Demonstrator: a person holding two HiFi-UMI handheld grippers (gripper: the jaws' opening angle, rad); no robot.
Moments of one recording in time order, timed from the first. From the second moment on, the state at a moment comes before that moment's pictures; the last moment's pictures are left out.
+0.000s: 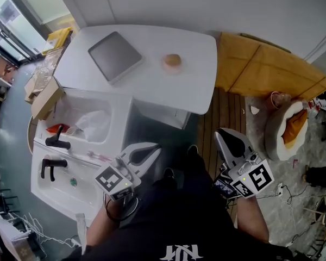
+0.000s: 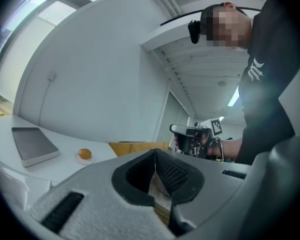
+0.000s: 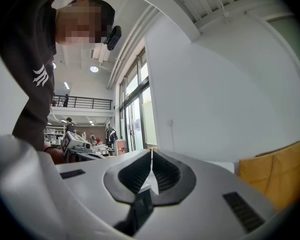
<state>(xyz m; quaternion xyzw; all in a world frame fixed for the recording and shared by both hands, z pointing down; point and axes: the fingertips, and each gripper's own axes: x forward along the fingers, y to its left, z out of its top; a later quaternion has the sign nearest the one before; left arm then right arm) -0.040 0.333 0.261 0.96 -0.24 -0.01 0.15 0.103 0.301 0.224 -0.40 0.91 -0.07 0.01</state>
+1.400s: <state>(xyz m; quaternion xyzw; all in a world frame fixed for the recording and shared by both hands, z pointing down) 0.012 0.059 0.292 0.93 -0.33 0.06 0.16 0.156 0.002 0.271 -0.30 0.95 -0.12 0.01</state>
